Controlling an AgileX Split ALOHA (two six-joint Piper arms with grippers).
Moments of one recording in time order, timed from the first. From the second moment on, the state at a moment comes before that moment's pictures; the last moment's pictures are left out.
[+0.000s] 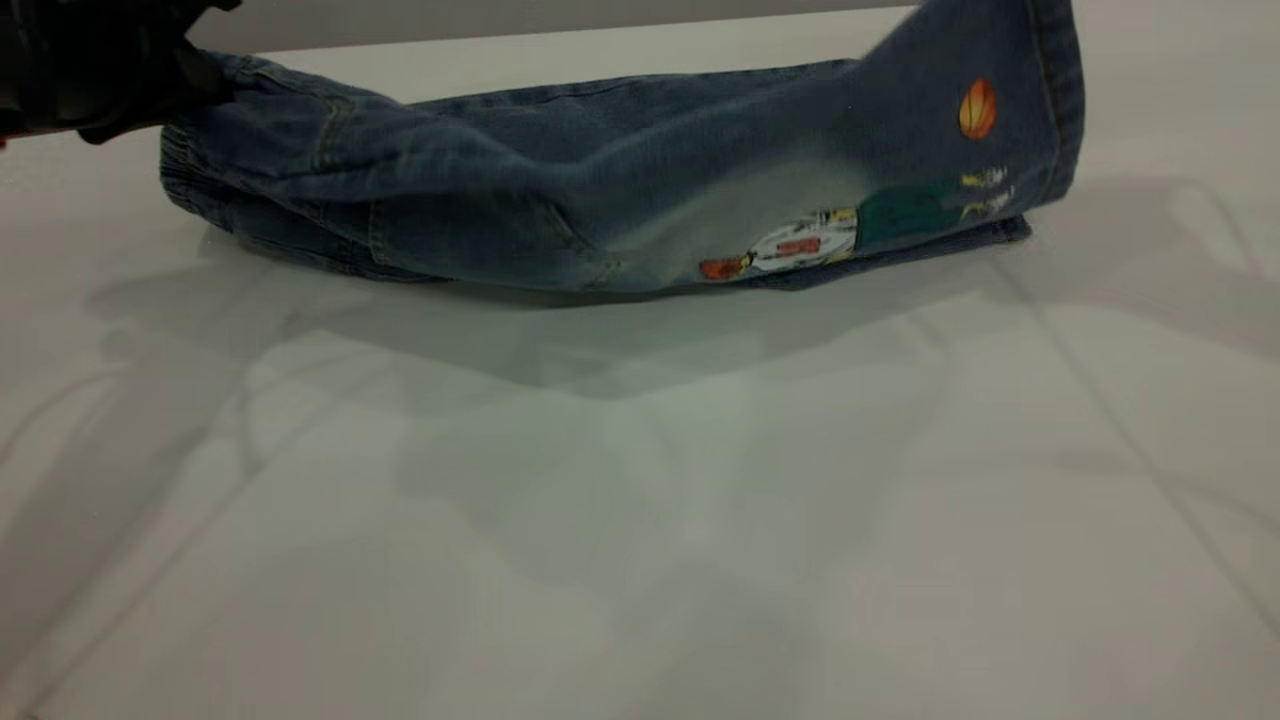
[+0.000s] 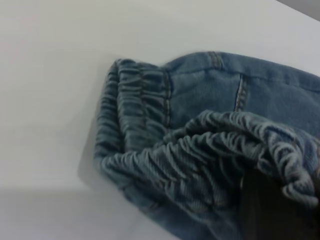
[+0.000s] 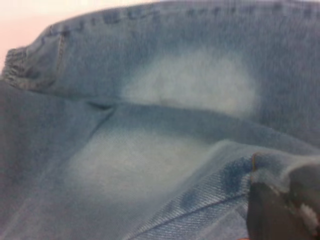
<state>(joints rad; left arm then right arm) -0.11 1.85 -0.77 0.16 -0.31 -0.62 0.00 1.82 -1.10 1.12 0.63 -0.98</state>
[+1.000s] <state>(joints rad) -0.12 2.09 -1.05 0.16 -0.35 -0.60 0.00 2.17 -1.48 1.18 0.66 -1.05</state>
